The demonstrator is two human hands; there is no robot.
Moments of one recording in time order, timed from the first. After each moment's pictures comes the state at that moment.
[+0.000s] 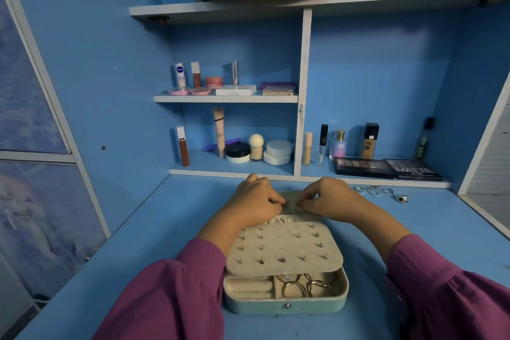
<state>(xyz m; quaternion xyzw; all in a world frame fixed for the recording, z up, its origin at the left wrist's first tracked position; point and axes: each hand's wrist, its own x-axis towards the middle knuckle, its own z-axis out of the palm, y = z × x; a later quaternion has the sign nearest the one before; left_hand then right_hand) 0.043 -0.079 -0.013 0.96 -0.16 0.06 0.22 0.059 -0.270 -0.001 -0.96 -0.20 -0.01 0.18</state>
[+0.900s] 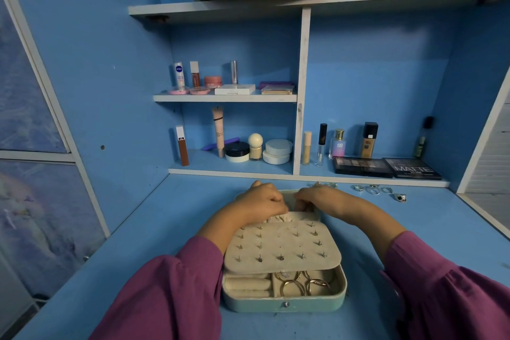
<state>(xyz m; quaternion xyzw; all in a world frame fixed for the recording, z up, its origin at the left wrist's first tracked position) 0.044 -0.085 -0.014 0.94 -0.15 -0.04 0.29 0.045 -0.262 0.007 -0.94 -0.23 0.09 0.24</state>
